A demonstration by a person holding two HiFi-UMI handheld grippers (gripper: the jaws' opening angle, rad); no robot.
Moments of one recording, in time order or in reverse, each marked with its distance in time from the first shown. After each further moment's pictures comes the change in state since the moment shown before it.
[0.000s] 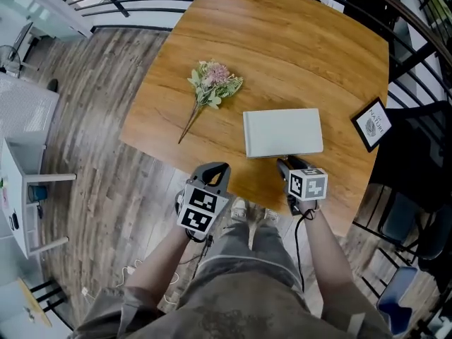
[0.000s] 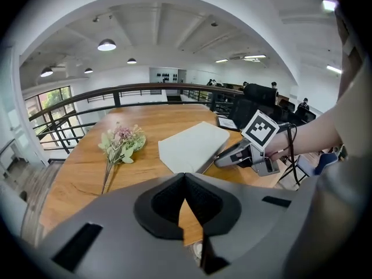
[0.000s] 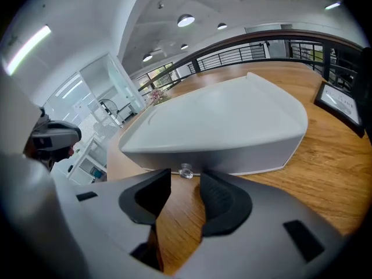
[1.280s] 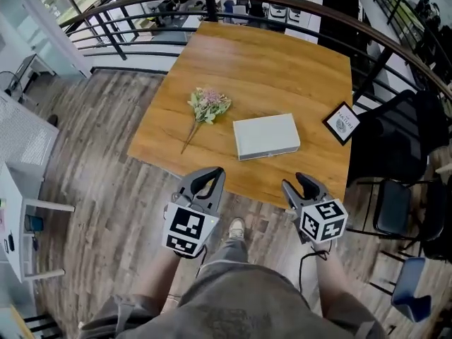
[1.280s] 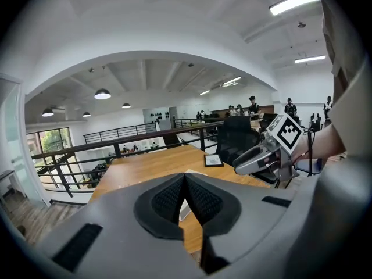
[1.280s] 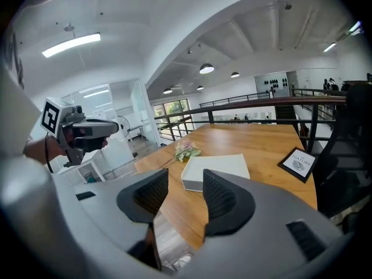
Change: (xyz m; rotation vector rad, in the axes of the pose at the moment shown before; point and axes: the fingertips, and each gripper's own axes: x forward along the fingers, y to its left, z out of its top) left arm -0.172 -0.067 0.085 0.196 -0.379 0.043; right arm -0.231 0.105 0.016 -0.208 -0.394 -0.004
